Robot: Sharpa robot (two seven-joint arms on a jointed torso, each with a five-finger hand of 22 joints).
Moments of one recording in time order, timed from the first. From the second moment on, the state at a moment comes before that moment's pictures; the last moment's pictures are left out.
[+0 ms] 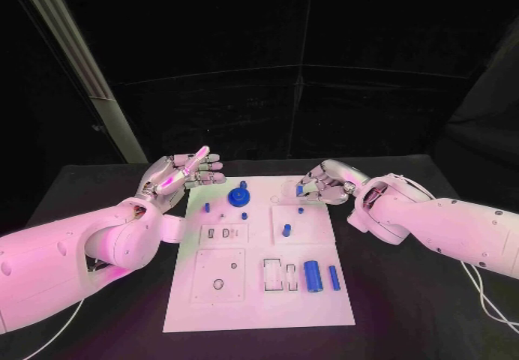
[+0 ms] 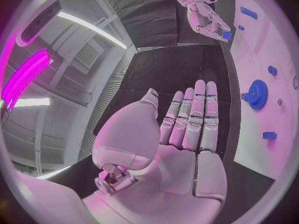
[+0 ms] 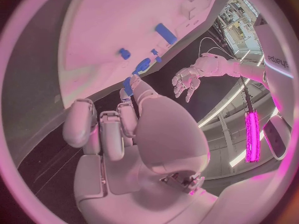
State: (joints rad) left arm 1.23 -0.87 -0.09 1.56 0.02 -0.27 0.54; left_hand 1.26 0.10 -0.03 0.27 0.06 0.92 0.24 0.12 0.07 1.00 0.19 0.12 0.07 1.08 0.13 0.15 0.15 0.18 0.89 0.24 0.29 0.10; right arm 1.16 -0.86 0.02 1.46 -1.18 -0.37 0.03; right_hand 1.41 0.06 0.16 0.05 0.16 1.06 0.12 0.13 0.07 1.40 0.04 1.31 1.31 1.47 -0.04 1.50 1.31 0.10 1.37 0.07 1.37 1.11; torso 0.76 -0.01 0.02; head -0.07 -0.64
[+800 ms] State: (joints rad) left arm 1.24 -0.86 -0.09 1.51 0.02 -0.27 0.53; left_hand 1.26 0.10 -0.03 0.27 0.06 0.92 0.24 0.12 0.07 1.00 0.19 0.12 0.07 1.08 0.13 0.15 0.15 0.18 0.89 0.25 0.29 0.10; right arm 1.16 -0.57 0.00 1.46 -1.42 -0.31 -0.20; right_hand 1.37 0.04 0.18 0.03 0.21 1.06 0.12 0.12 0.07 1.41 0.03 1.31 1.31 1.47 -0.04 1.50 1.31 0.10 1.37 0.07 1.37 1.11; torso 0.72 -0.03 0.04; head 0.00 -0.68
